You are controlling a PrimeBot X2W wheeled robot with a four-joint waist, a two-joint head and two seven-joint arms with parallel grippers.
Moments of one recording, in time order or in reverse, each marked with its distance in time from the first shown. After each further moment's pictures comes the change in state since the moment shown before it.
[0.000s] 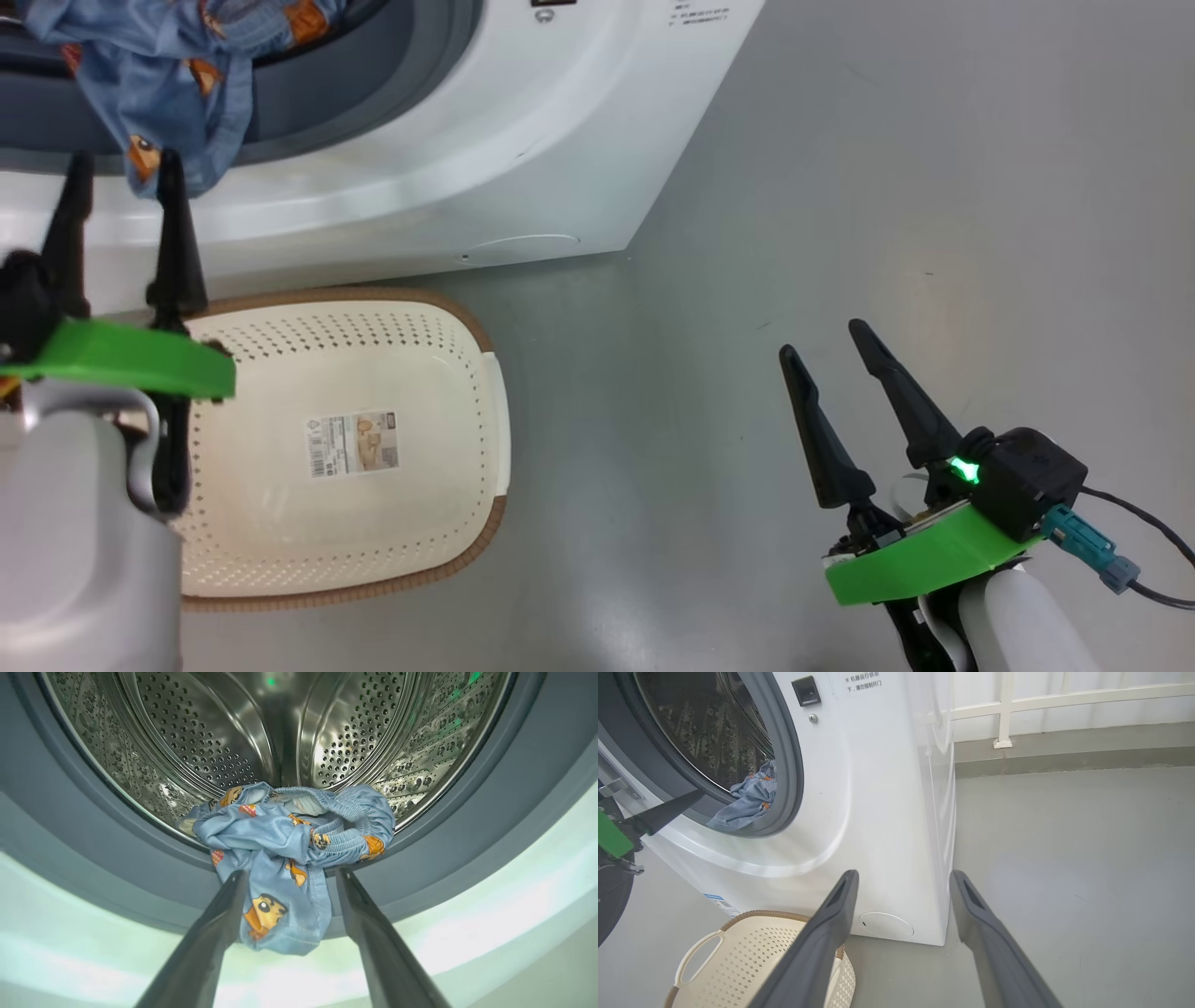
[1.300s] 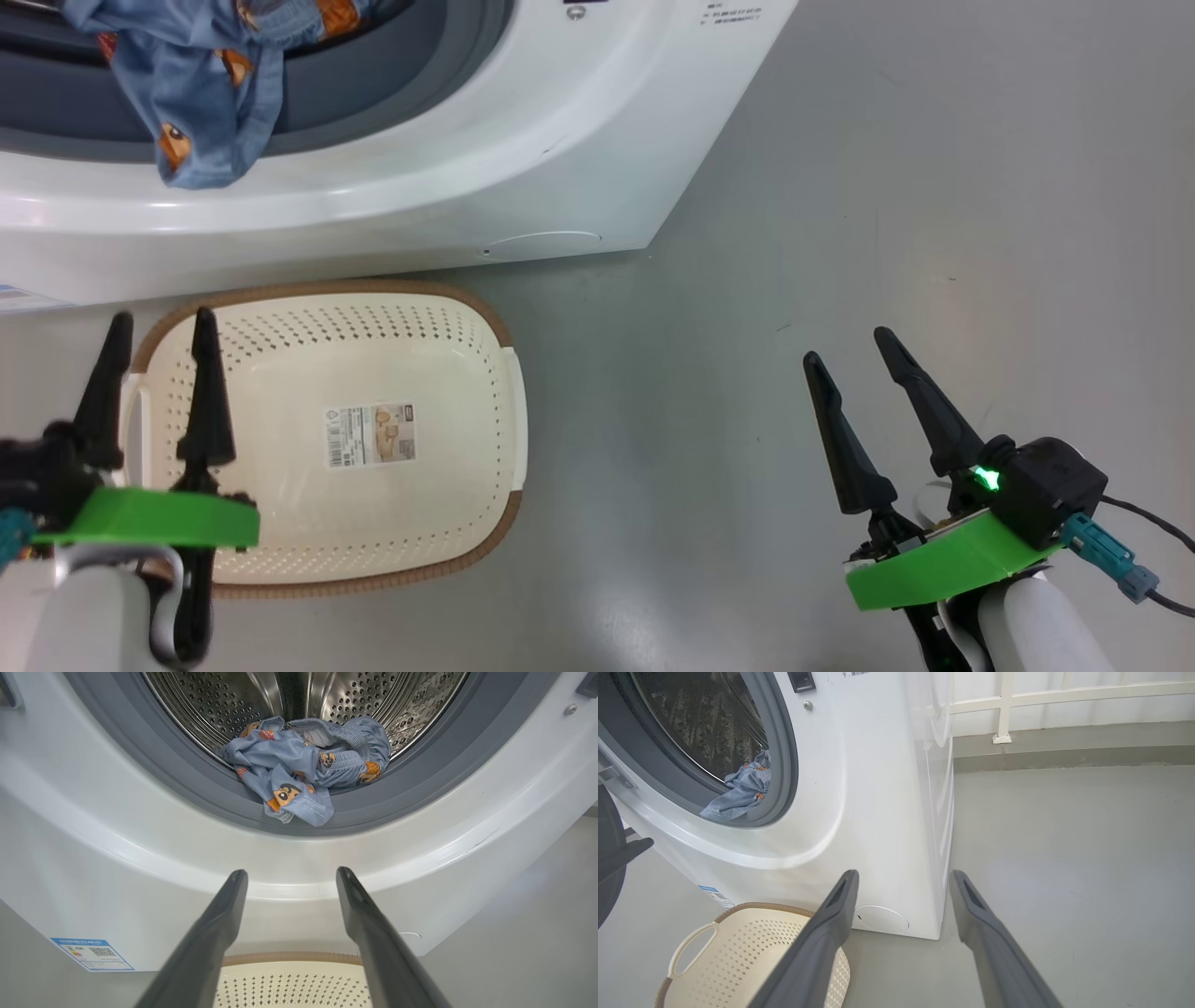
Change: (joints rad) left arm 0.365 -0.016 0.030 -0.278 -0.023 0.000 0.000; right arm 0.023 -0.018 -0.037 -0.007 -0.013 0.000 0.000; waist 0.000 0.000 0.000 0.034
